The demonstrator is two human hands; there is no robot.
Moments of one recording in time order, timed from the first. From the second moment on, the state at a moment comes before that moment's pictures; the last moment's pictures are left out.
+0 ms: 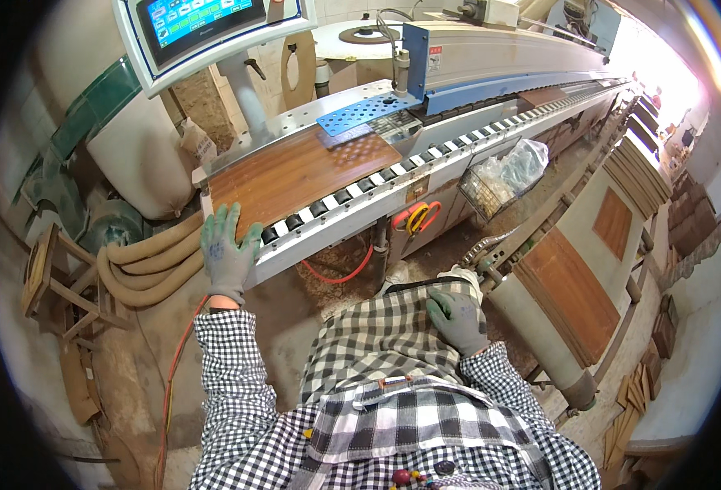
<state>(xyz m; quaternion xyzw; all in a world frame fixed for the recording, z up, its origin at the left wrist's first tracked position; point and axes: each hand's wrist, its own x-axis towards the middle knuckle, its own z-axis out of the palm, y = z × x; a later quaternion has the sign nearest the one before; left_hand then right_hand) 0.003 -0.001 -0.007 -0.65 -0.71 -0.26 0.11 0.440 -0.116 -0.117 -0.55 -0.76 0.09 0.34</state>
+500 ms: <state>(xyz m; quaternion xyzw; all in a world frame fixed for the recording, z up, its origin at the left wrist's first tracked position) -0.003 -0.003 -0.004 -0.67 -0.68 -0.28 0.08 0.441 -0.118 -0.118 -0.55 -0.75 0.10 0.35</state>
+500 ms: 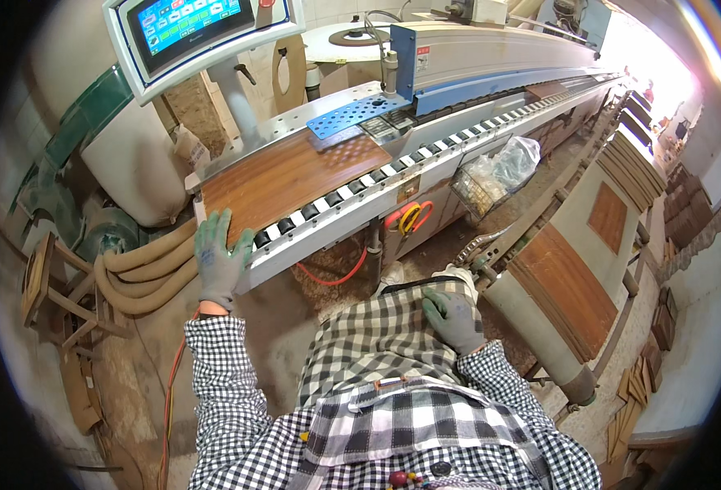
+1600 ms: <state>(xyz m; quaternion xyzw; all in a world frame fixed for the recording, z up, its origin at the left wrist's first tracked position) 0.030 0.012 0.015 -0.62 -0.76 -0.16 0.04 0.442 -0.116 -0.117 -0.53 -0.76 0.11 0.36</state>
